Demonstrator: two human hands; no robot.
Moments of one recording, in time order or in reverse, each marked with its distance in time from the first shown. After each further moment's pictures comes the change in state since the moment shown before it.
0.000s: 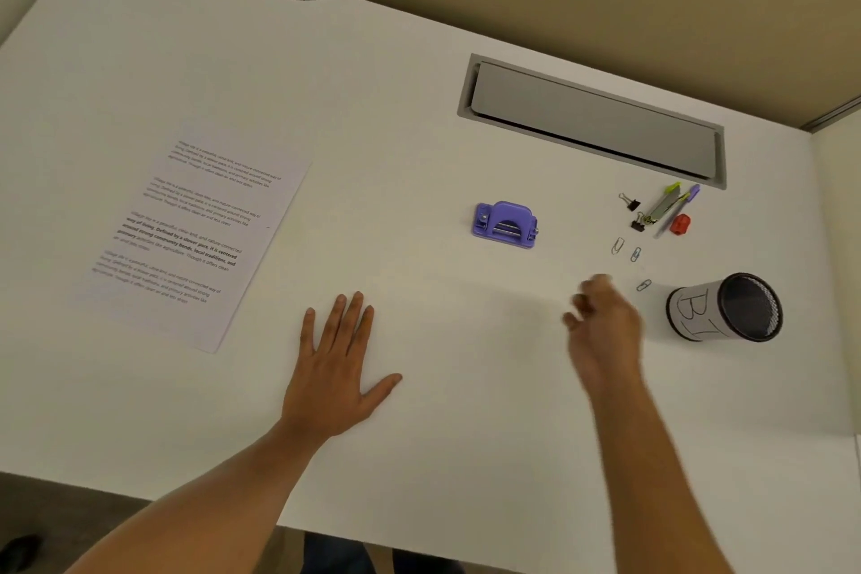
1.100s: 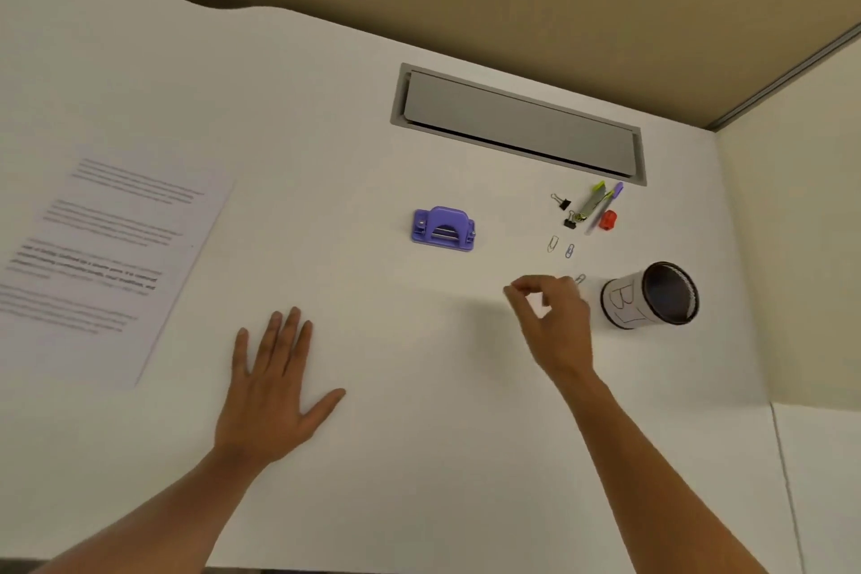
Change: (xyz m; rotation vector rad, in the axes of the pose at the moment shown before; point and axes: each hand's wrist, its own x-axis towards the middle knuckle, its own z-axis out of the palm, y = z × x) left_hand 0.002 0.001 0.006 0.031 0.106 0.029; right_hand 0.012 -0.011 -0.043 -0.974 -0.142 -0.666
